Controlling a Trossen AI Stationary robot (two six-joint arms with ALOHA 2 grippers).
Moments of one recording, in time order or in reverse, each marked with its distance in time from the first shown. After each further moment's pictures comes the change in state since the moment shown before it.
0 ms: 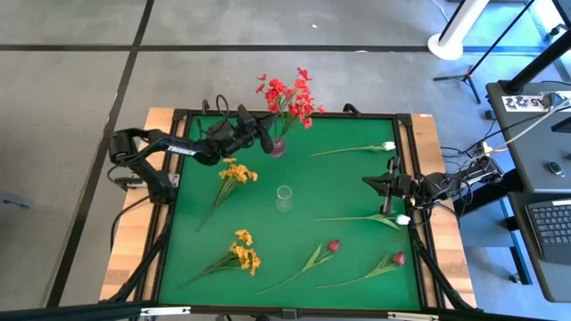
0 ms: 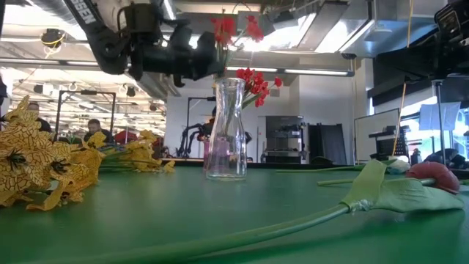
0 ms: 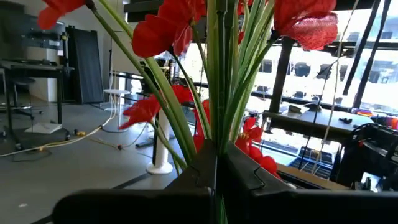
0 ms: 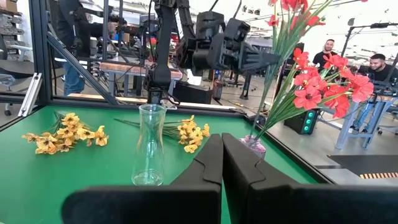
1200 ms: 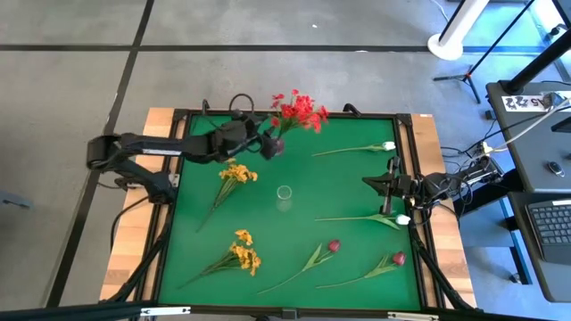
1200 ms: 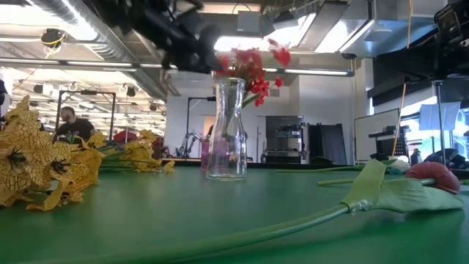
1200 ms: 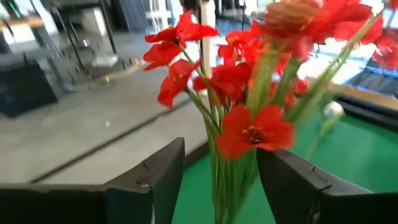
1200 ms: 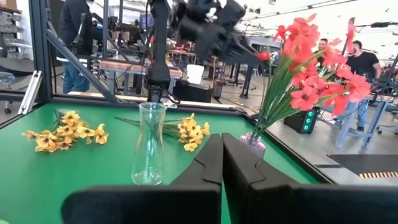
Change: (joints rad) left arm -0.159 -0.226 0.215 -0.901 -0.307 -0.052; right arm 0.000 0.000 0.000 -0.007 0.000 0.000
